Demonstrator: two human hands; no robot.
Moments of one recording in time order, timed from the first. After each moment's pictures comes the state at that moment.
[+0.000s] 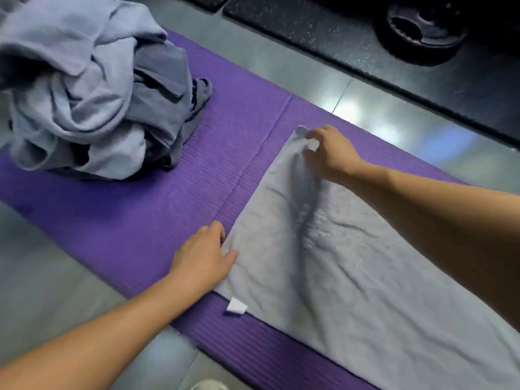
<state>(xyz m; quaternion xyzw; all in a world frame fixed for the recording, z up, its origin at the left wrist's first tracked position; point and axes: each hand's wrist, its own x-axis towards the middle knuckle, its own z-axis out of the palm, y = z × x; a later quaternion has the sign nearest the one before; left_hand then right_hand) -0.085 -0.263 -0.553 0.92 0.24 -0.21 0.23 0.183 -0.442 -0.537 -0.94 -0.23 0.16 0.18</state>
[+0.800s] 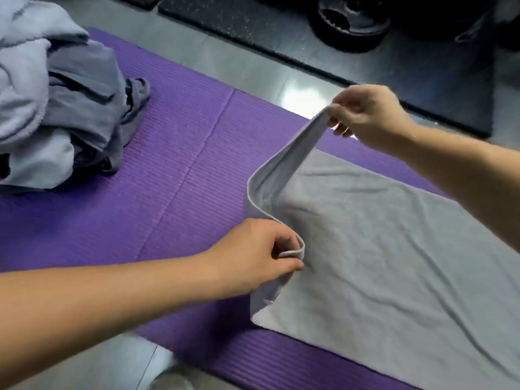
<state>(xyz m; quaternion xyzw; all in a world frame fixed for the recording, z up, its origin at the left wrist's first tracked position) -0.034 -0.393 -0.453 0.85 -0.06 -0.24 0.47 0.198 -0.582 -0.438 -0.91 -0.18 0.10 0.36</state>
